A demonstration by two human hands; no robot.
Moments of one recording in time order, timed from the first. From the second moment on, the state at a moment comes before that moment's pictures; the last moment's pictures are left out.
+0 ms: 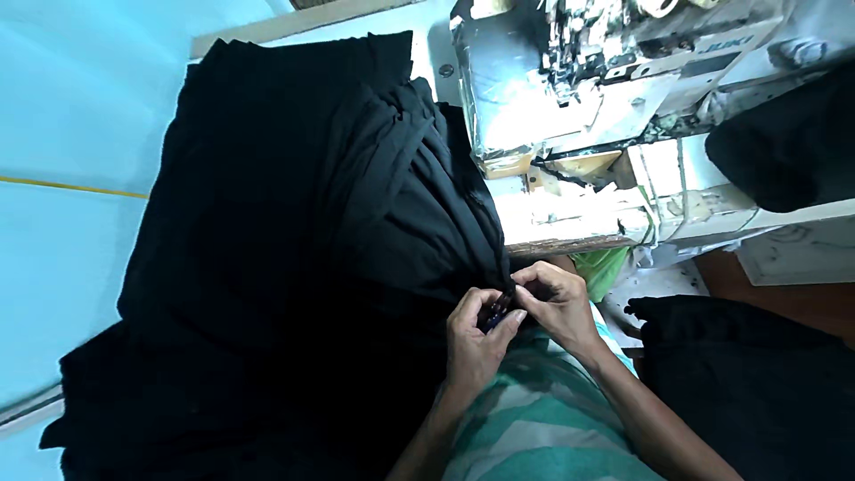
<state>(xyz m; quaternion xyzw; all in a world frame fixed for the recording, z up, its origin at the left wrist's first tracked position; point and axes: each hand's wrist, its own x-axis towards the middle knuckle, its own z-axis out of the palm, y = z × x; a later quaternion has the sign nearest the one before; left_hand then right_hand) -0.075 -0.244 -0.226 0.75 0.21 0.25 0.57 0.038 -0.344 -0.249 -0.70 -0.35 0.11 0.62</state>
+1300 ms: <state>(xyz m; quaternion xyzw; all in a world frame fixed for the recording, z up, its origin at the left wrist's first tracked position) -0.033 -0.239 -0.232 0.76 0.12 0.28 0.57 0.036 -0.342 -0.237 -0.79 -0.26 0.00 0.55</state>
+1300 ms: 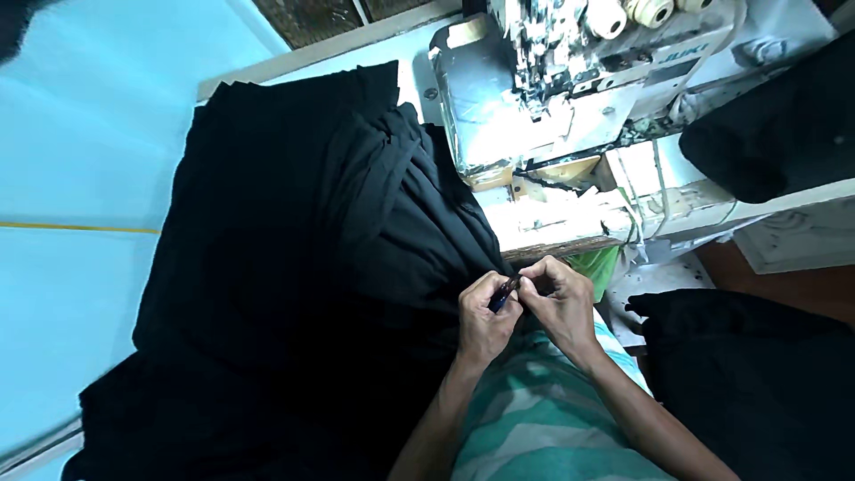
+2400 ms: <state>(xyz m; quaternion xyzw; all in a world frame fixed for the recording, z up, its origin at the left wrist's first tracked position) -0.012 -0.200 -0.179 0.83 0.14 0.23 0.48 0.085 -0.339 -0.211 -0.55 -0.29 0.31 0.72</state>
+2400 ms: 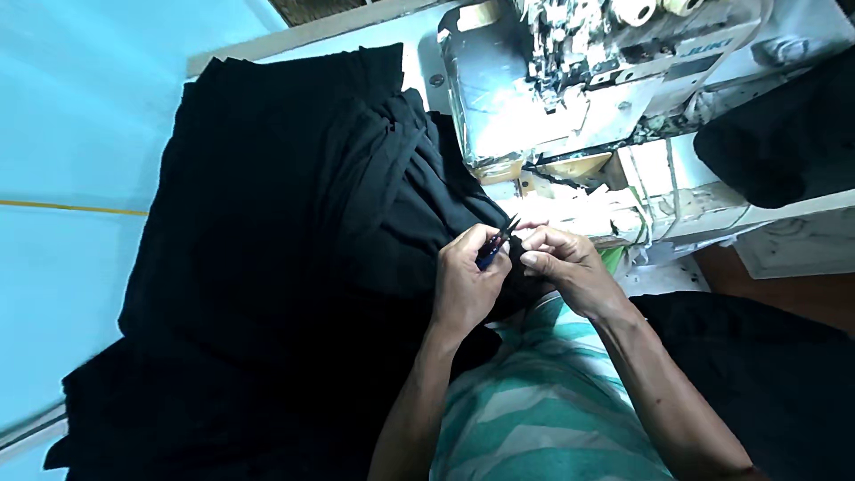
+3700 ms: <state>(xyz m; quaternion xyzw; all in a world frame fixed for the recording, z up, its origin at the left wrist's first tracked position) 0.021 -0.187 -0.160 0.69 0.14 0.14 0.70 0.116 -0.343 -0.210 -0.56 -0.26 0.32 0.72</state>
